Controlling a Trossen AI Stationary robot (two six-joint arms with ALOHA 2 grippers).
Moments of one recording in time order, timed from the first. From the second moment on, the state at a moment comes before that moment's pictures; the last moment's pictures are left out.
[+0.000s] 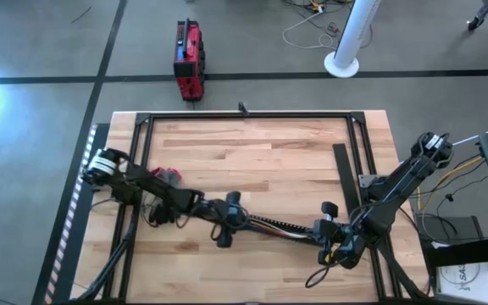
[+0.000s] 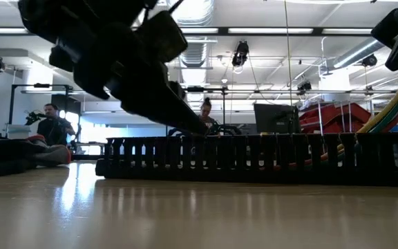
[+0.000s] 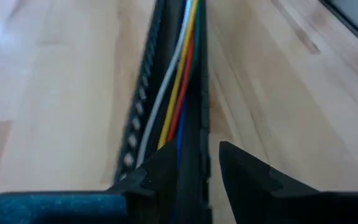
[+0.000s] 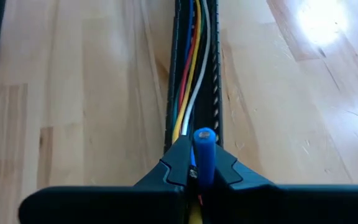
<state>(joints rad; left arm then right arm) -0.28 1.76 0.81 0.39 -0.06 -0.09 0.82 1.42 0.85 -0.59 0.58 0.85</state>
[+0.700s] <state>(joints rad) -0.29 1.84 0.90 0.29 -0.04 -0.02 0.84 1.42 0.77 -0.59 0.53 0.83</state>
